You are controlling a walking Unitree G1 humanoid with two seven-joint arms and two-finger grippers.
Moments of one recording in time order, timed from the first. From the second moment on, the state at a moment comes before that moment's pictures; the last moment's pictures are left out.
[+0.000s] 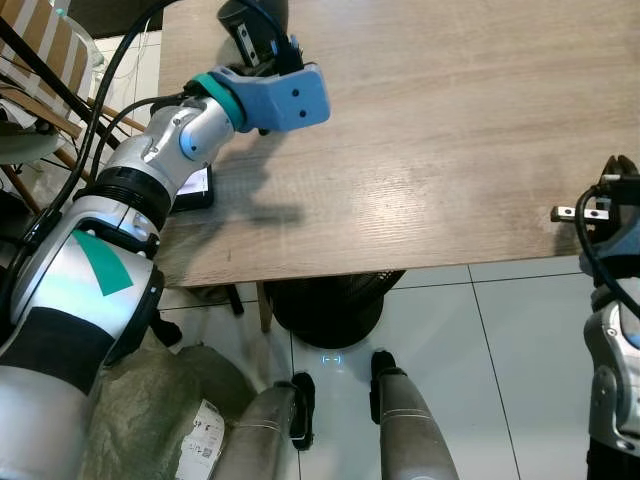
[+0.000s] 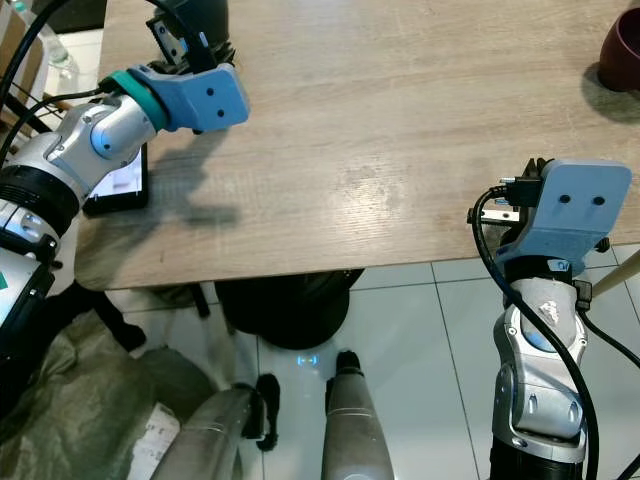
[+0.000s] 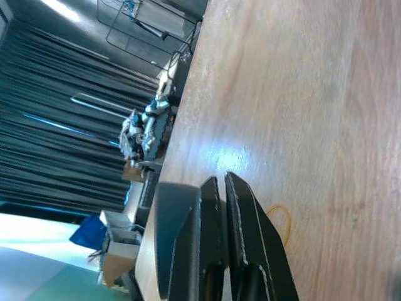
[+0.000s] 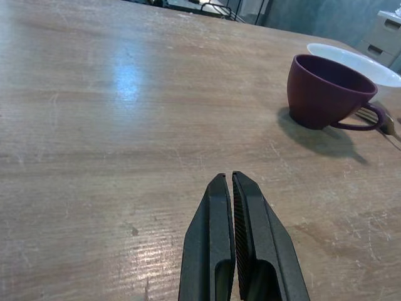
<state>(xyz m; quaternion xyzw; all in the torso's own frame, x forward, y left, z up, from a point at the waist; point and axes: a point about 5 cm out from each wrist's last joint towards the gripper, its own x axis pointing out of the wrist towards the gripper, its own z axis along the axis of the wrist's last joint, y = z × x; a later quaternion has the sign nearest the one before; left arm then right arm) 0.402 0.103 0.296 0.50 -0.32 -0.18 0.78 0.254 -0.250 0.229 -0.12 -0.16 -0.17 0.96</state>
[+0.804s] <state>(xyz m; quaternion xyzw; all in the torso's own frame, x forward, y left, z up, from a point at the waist) 0.398 0.096 0.315 0.16 -0.32 -0.17 0.92 0.264 -0.241 0.243 -0.06 -0.21 -0.17 0.96</state>
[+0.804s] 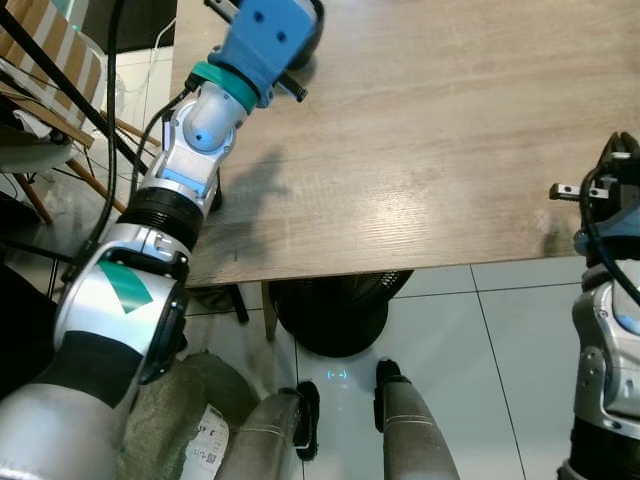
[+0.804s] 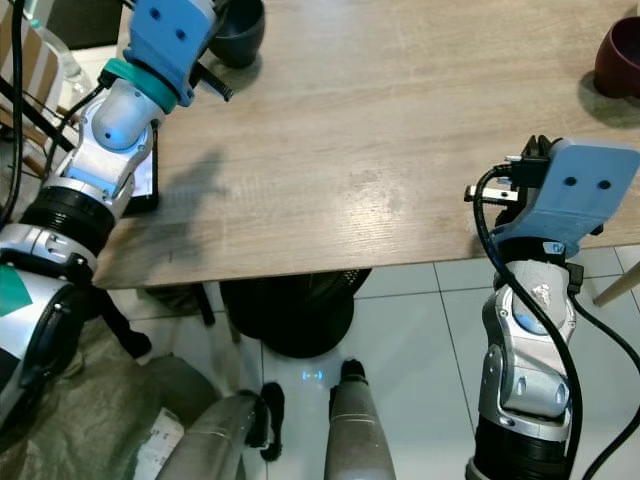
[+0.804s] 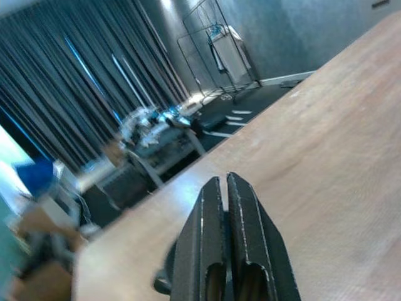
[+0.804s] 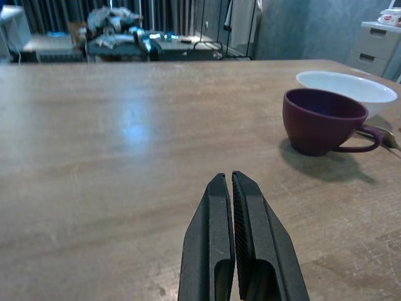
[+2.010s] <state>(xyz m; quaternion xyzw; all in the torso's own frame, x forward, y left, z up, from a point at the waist) 0.382 0.120 0.283 0.11 -0.25 -0.15 0.95 0.265 -0.241 0.234 -0.01 -0.22 -0.19 0.96</state>
